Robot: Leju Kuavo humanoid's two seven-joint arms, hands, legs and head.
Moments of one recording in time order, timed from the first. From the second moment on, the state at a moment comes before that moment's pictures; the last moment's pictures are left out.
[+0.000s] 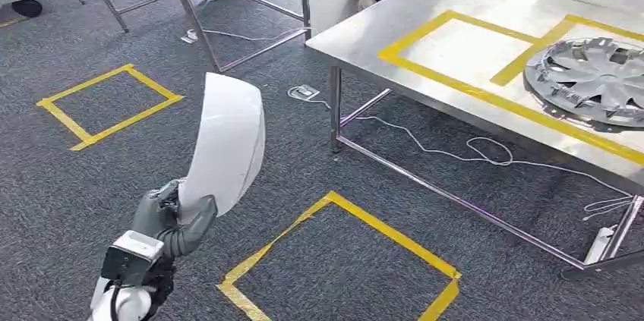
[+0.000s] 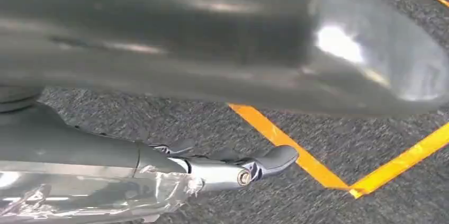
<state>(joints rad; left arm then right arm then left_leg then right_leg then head) 0.12 -0.02 -0.35 -1.73 -0.19 0.24 -0.39 0.22 0.34 -0.89 -0.88 0.93 0.31 -0.39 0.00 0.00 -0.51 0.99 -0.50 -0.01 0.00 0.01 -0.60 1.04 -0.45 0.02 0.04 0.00</state>
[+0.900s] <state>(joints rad) 0.14 -0.01 -0.33 -1.75 -0.19 0.21 -0.39 0.17 0.32 -0.87 -0.76 0.98 0.23 -0.43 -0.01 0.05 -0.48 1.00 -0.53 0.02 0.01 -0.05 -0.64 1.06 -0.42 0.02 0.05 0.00</state>
